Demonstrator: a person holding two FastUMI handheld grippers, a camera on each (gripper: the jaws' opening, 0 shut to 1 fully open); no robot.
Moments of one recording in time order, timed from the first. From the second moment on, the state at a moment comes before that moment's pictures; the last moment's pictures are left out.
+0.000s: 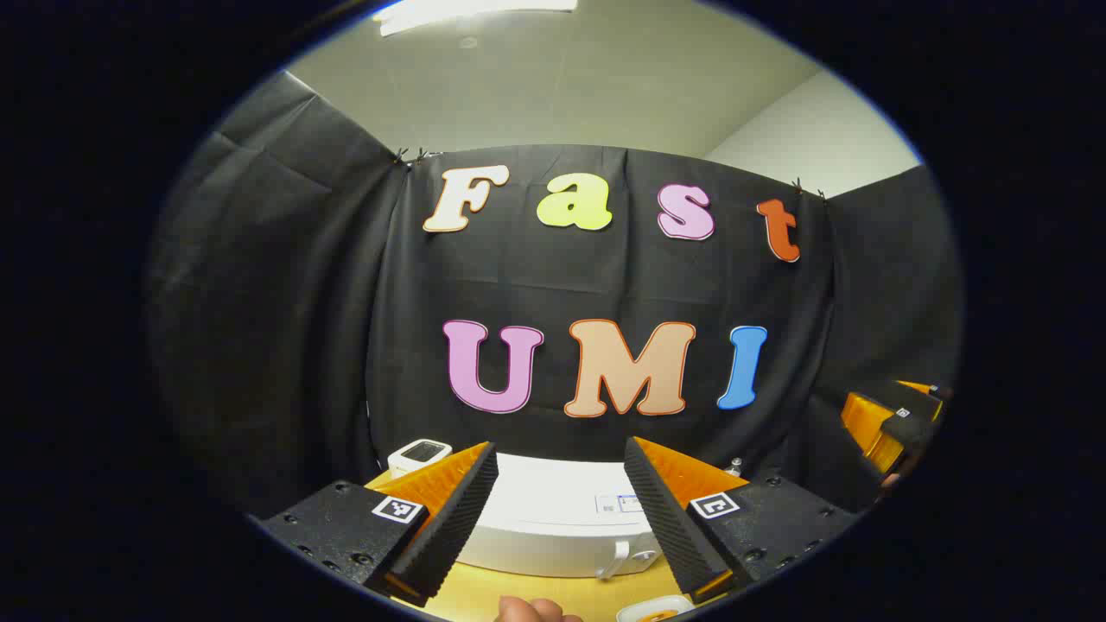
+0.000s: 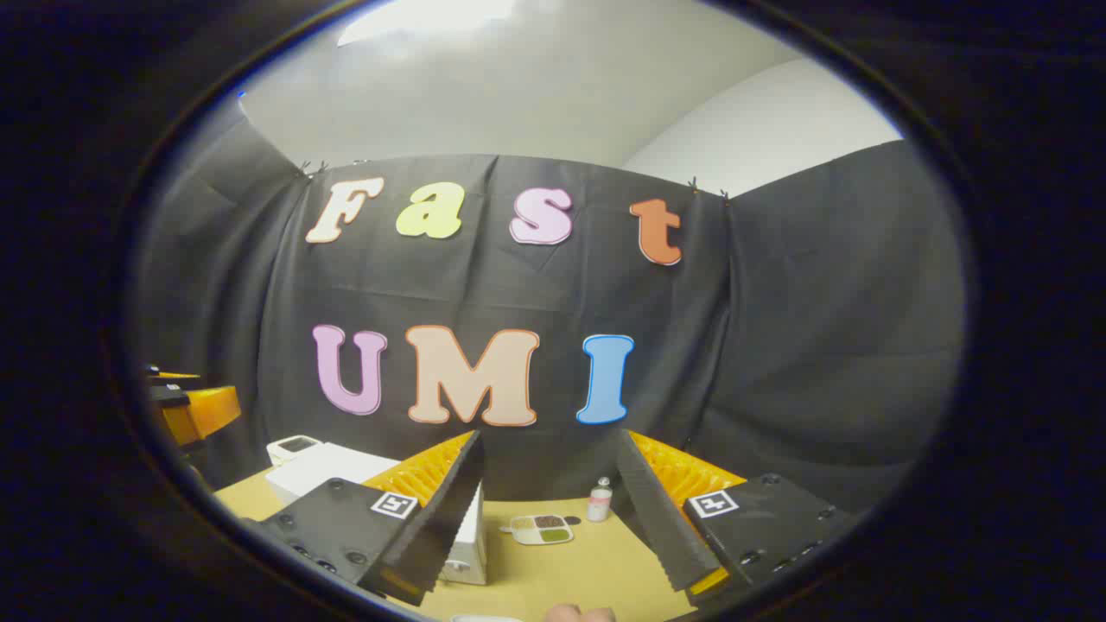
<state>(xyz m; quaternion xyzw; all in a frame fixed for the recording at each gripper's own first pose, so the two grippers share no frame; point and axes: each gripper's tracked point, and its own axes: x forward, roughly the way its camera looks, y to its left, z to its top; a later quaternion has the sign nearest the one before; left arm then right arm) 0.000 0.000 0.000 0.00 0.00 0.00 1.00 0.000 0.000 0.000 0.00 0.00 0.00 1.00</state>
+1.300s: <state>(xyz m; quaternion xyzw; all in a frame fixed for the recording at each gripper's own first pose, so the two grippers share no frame) -0.009 -0.044 -0.038 0.04 0.03 -0.01 1.00 -0.004 -0.004 -0.023 -0.02 0.01 0.05 1.00</state>
